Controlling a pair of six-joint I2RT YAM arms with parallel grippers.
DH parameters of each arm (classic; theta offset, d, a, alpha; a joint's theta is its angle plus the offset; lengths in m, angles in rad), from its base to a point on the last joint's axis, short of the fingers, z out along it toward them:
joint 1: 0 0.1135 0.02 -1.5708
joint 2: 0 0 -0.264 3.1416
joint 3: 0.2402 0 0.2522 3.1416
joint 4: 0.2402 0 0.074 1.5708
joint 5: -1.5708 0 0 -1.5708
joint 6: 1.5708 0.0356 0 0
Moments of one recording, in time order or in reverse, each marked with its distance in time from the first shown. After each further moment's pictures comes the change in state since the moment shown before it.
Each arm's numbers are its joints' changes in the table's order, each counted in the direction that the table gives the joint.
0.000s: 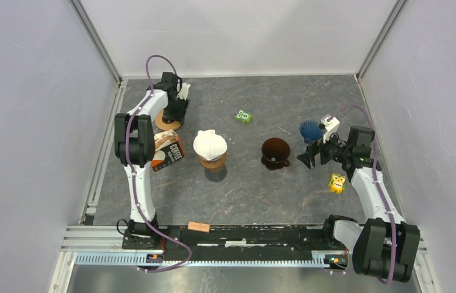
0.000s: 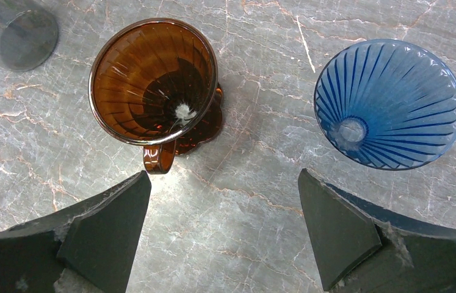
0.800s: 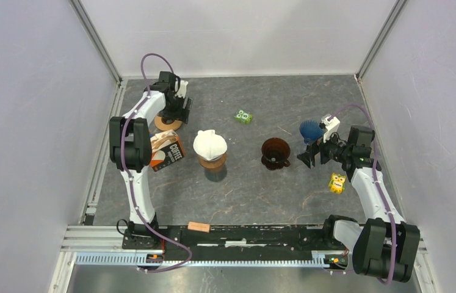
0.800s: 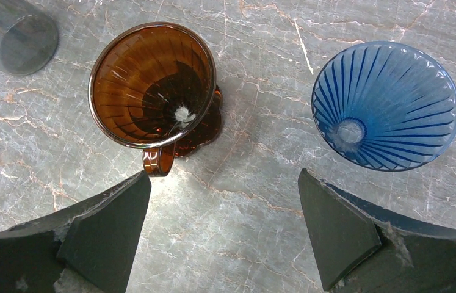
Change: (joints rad) left arm 0.001 -0.110 -0.085 -0.037 -0.021 -0.051; right arm 0.000 0.000 0.000 -0.011 -0.002 0.015
